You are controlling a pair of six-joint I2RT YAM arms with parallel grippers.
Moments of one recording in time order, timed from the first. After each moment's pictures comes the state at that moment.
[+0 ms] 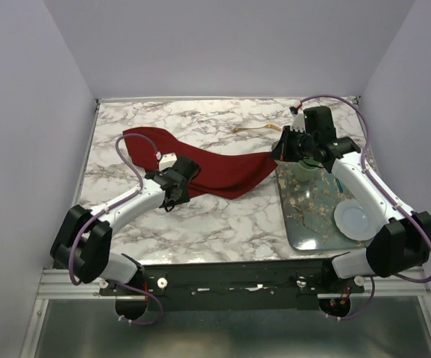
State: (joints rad) left arm -0.59 1.38 0.89 -0.67 -0.41 -0.78; right arm 0.30 1.41 1.24 -0.56 -0.32 0.34
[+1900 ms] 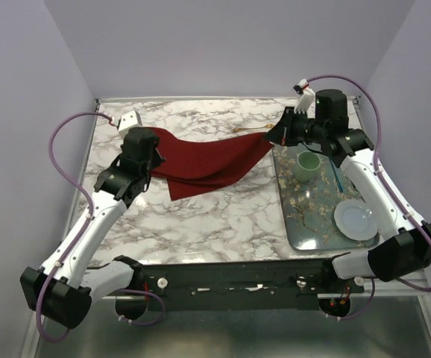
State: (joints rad) left arm -0.40 1.08 1.01 -0.51 -0.42 -0.60; right arm 0.30 1.39 1.38 -0.52 -0.49 0.33
